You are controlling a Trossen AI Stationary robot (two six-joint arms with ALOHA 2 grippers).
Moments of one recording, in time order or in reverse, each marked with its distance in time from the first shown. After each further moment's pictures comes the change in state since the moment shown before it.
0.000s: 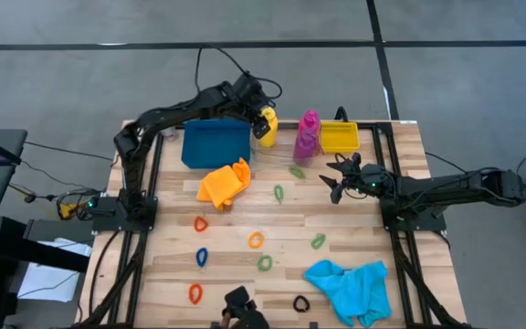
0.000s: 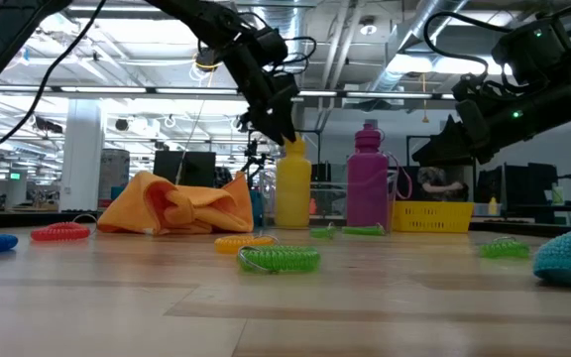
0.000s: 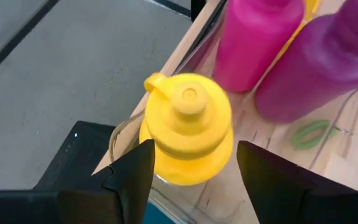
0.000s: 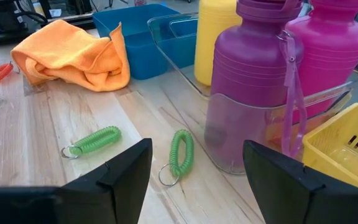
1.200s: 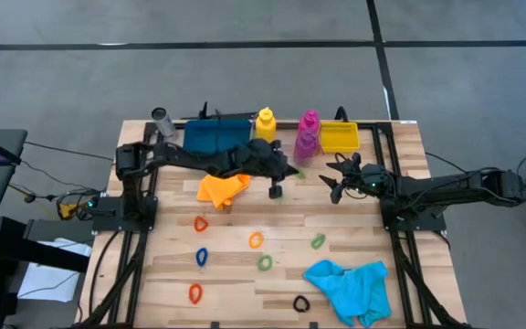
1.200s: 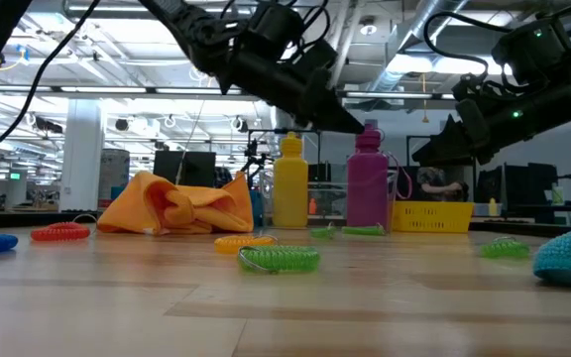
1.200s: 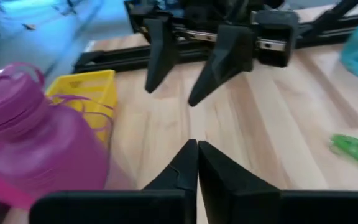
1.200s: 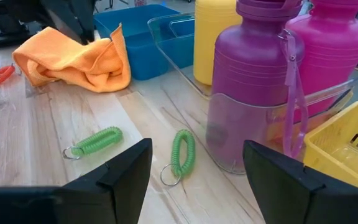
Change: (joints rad) left arm -0.374 -0.043 -0.537 0.948 0.087 0.150; right arm 0.000 0.000 0.000 0.000 -0.003 0.012
